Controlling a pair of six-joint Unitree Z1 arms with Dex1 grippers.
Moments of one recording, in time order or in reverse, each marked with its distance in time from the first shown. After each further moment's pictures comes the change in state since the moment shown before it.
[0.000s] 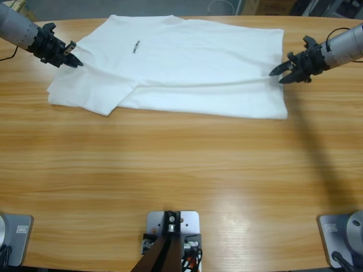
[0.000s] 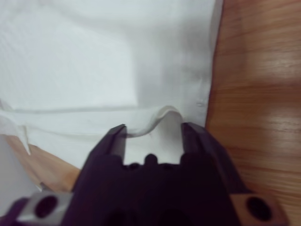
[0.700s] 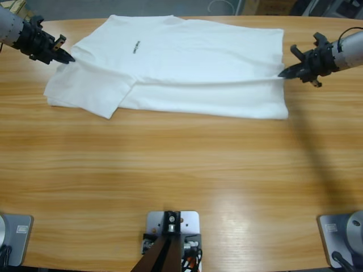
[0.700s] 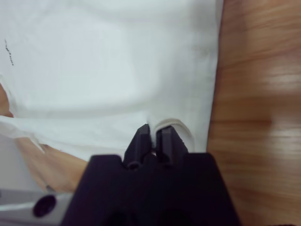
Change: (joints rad) arm 0 0.000 -0.107 0.067 -0.005 0.001 -0.022; arm 1 0.000 -0.103 0.116 -0.095 0.001 0.056
